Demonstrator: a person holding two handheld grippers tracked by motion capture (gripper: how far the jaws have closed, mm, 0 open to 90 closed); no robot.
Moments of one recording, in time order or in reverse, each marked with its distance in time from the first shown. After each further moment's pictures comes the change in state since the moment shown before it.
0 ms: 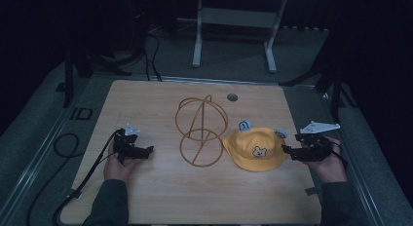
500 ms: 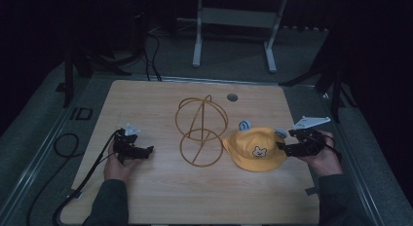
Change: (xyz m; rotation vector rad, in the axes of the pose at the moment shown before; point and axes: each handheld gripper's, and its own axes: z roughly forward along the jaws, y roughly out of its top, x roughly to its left) left arm 0.000 0.000 0.000 0.001 0.000 -0.001; right arm 0.004 0.019 0.010 0.033 0.028 -0.069
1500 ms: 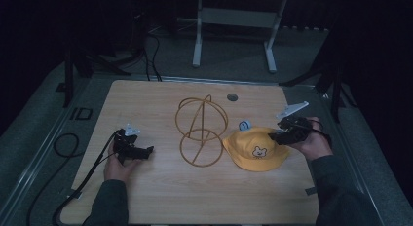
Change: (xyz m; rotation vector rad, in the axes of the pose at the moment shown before) left arm -0.001 0.000 0.000 -0.001 0.000 -0.003; right arm 0.003 0.047 0.020 0.125 0.001 -0.137
